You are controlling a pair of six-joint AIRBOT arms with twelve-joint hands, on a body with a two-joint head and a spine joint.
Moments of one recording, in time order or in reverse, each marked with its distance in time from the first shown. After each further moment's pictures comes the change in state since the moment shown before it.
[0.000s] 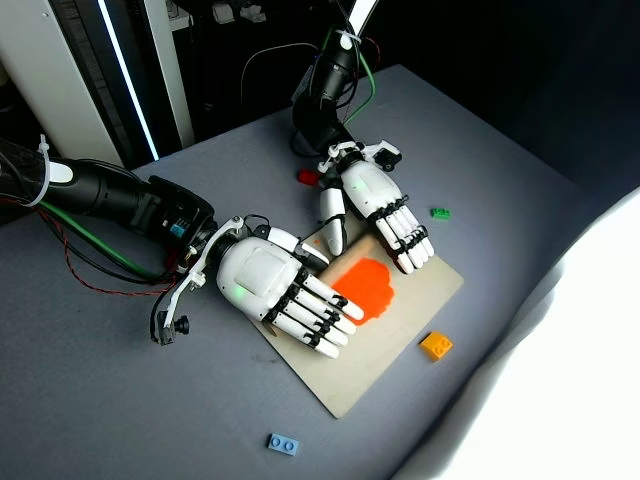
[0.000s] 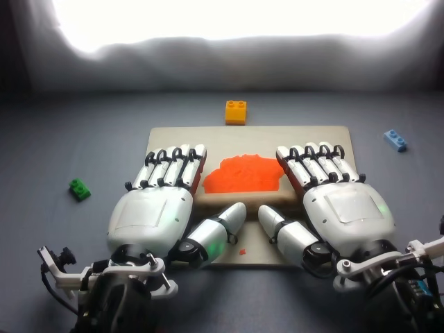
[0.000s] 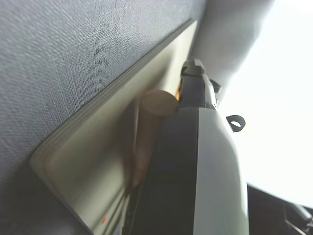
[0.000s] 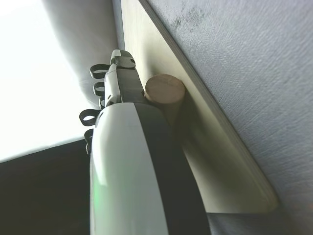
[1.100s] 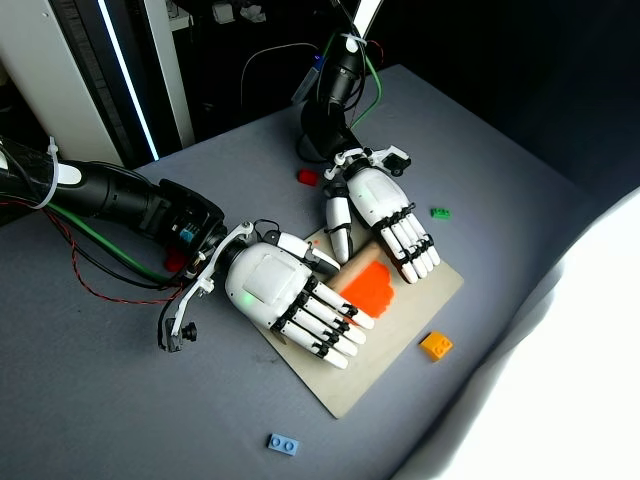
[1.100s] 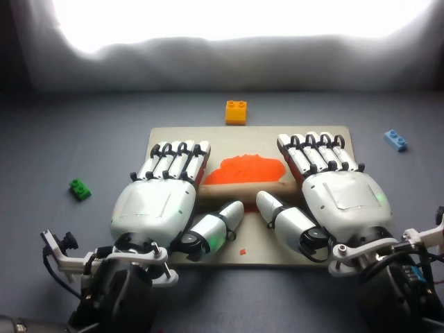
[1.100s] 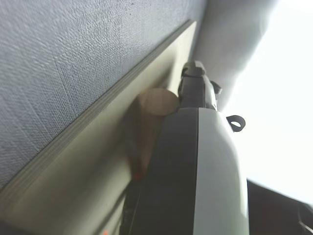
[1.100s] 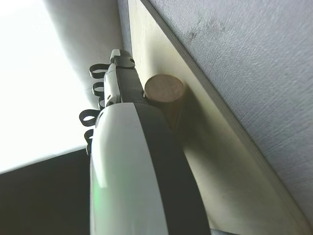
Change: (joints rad) left arm -0.020 -0.006 0.056 0.023 0.077 0.026; right arm 0.031 -0.009 0.036 0.034 -0.020 0.011
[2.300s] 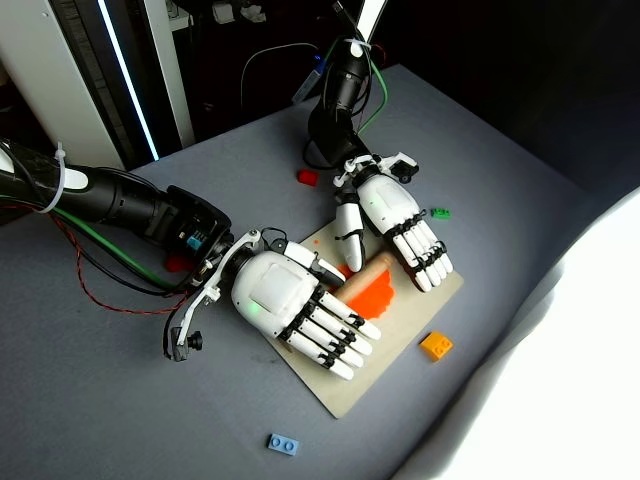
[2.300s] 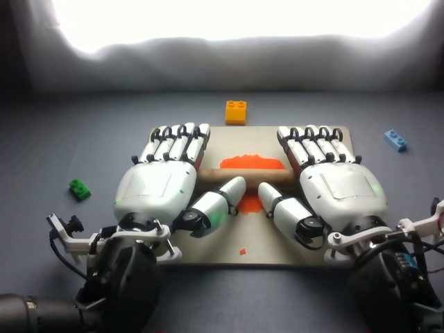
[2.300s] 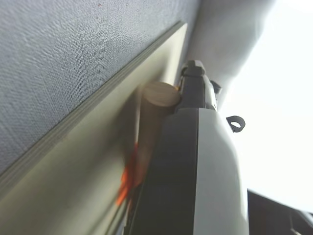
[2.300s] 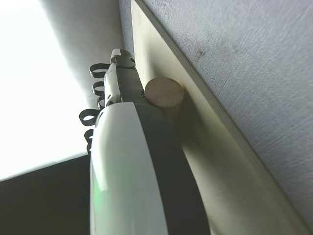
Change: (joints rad) left arm -0.042 -0.024 0.077 -0.014 0.032 -0.029; right arm 0.024 -0.022 0.055 0.018 -0.034 0.005
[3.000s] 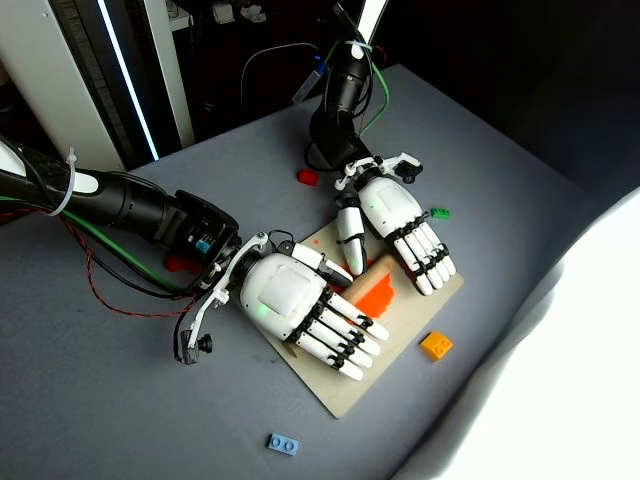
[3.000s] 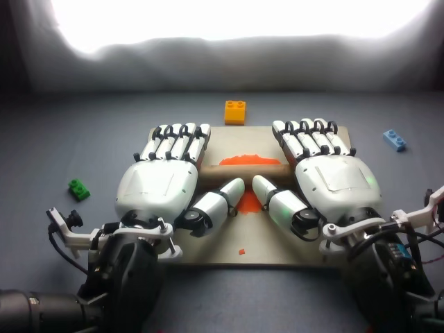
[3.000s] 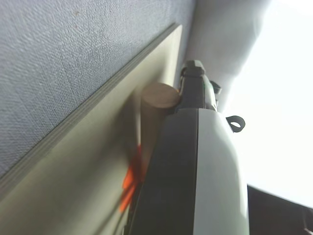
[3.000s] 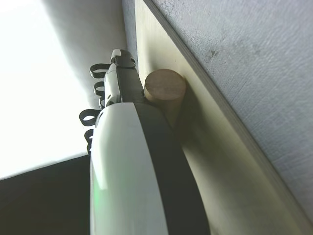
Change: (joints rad) left arm -0.008 -0.004 0.019 -0.001 0.029 0.060; right arm 0.014 -0.023 0.061 -0.018 -0.024 0.015
